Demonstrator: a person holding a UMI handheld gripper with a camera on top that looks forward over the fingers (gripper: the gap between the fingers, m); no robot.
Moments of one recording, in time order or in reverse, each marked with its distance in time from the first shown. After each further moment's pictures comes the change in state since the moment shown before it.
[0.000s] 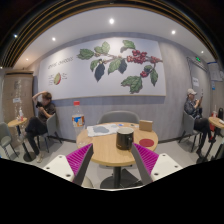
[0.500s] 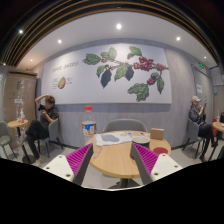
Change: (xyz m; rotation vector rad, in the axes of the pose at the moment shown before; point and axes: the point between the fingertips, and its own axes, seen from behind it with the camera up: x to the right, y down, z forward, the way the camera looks) arm -0.071 -0.030 0.036 0.077 -0.024 -0.026
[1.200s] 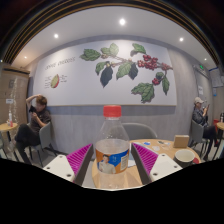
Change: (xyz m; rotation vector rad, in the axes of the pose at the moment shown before) arm -0.096 -0.013 0.231 0.034 0.072 0.003
